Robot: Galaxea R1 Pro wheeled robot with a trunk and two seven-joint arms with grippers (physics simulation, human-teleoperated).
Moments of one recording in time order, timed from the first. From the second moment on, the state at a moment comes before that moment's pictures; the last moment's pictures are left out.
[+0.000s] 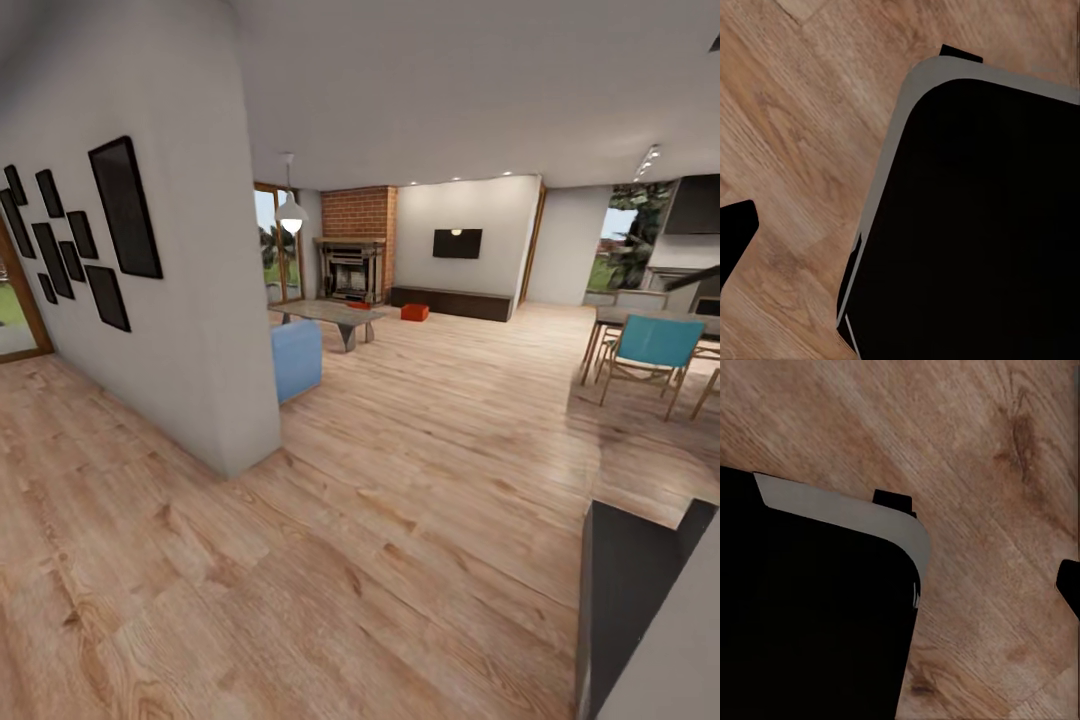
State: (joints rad) left arm 0.00 0.02 0.03 -0.06 0.27 -0.03 0.10; right arm -0.10 -0.04 0.23 0.03 -0.02 -0.19 0.00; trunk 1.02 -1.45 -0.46
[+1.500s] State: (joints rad) left arm 0.00 0.03 0.03 -0.06 0.27 -0.02 0.10; right arm -0.10 -0.04 0.24 0.03 -0.01 -0.18 0.01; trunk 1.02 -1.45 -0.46
